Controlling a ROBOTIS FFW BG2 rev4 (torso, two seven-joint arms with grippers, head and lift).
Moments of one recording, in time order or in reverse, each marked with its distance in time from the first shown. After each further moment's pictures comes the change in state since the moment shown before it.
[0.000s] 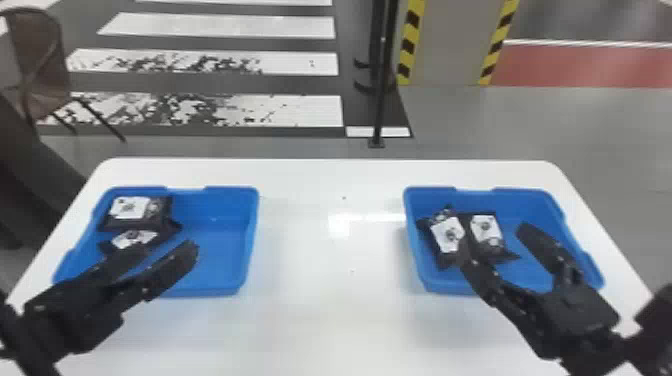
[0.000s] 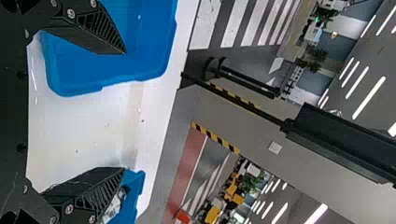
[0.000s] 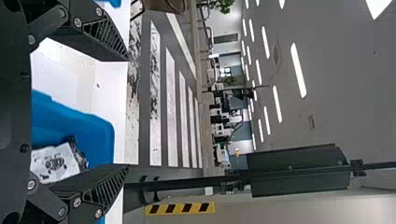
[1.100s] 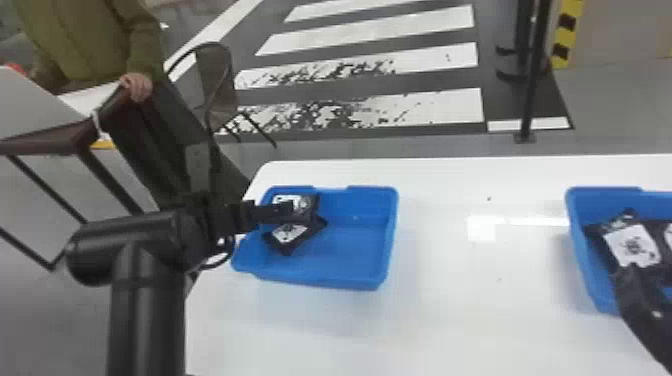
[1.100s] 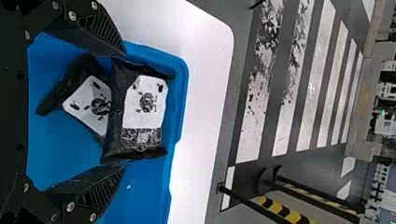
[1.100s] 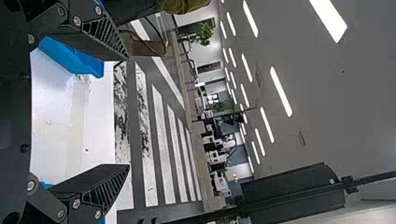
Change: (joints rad) left arm -0.638 0.156 -0.070 0.571 -0.531 0.320 0.036; right arm 0.215 0.012 0.089 -0.236 -0.063 -0.003 0.020
